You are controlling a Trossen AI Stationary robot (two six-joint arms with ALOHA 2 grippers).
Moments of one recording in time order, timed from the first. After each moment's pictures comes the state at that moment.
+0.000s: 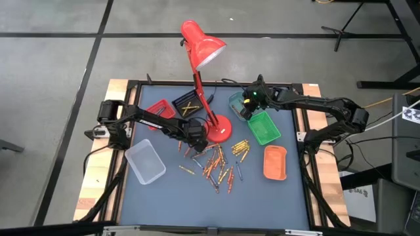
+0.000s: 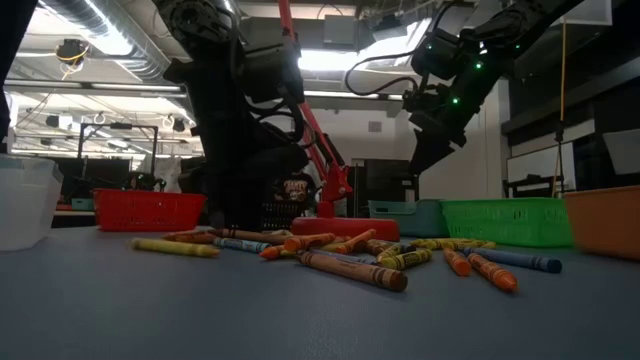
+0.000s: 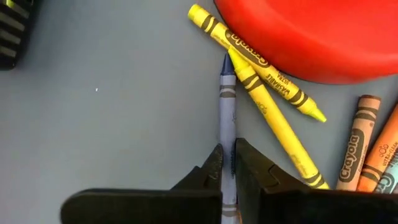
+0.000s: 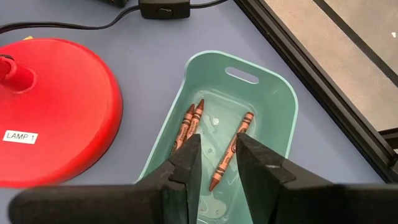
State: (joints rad) left arm 0.04 1.82 1.02 -0.49 -0.27 -0.87; right arm -0.49 1.41 0.90 -0.37 0.11 0.00
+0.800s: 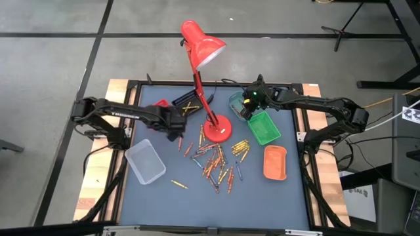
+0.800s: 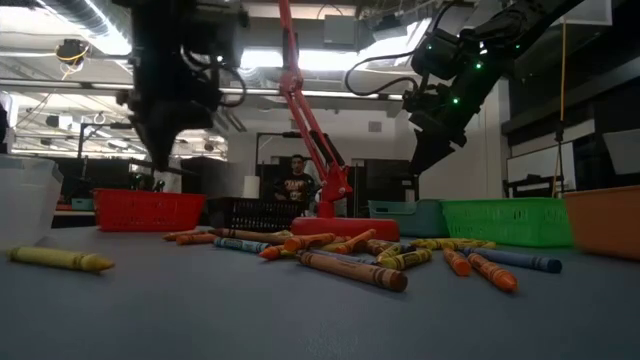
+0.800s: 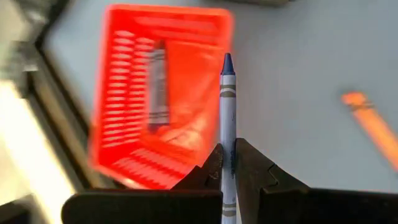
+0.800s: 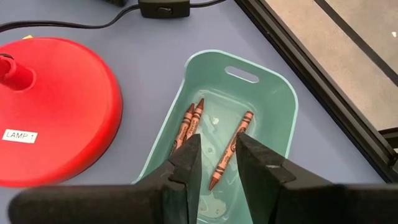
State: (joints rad) left arm 0.09 1.49 1.01 -1.17 -0.46 -0.80; right arm -0.49 1.41 0.90 -0.37 0.11 0.00
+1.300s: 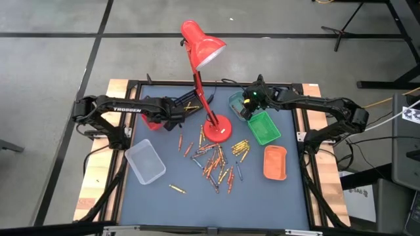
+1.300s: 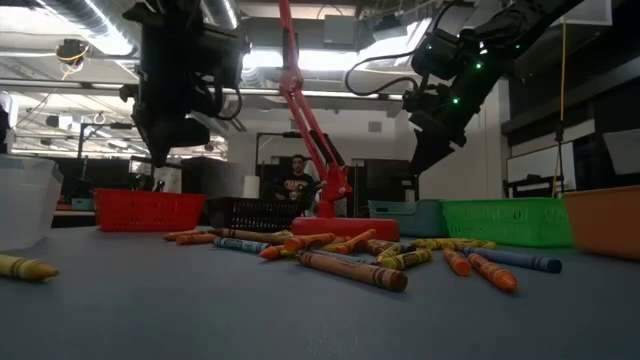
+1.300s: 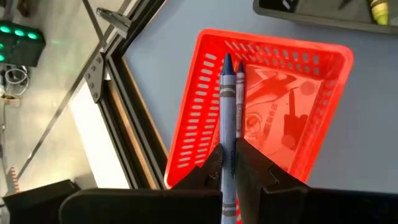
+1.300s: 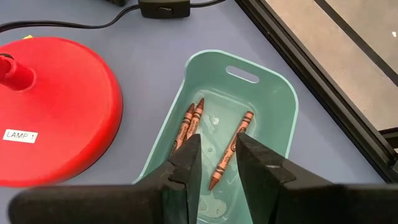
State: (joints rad) left arm 0.24 1.50 1.01 -1.23 -0.63 -0.75; right arm -0.49 1.41 0.90 -0.37 0.11 0.00
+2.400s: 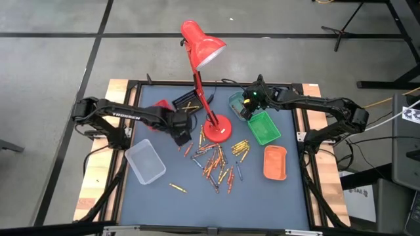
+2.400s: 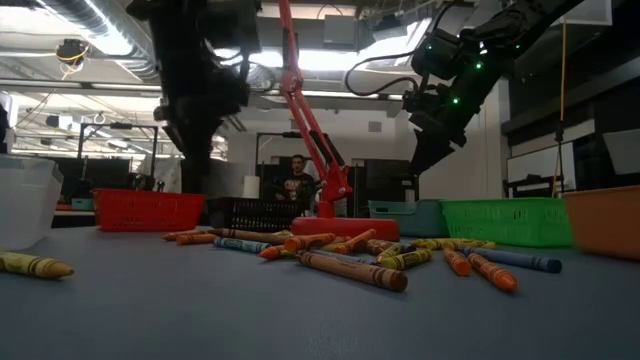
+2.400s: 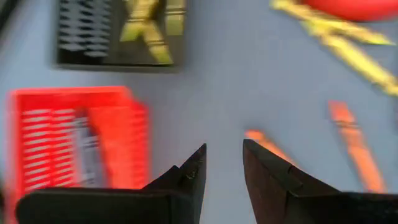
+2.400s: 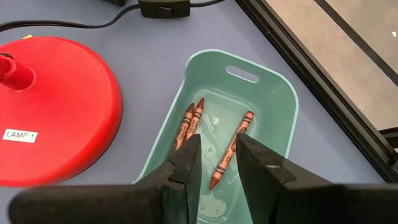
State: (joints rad) left arm 0.07 1.50 1.01 -0.87 -0.33 -0.57; right arm -0.49 1.41 0.90 -0.37 0.11 0.00
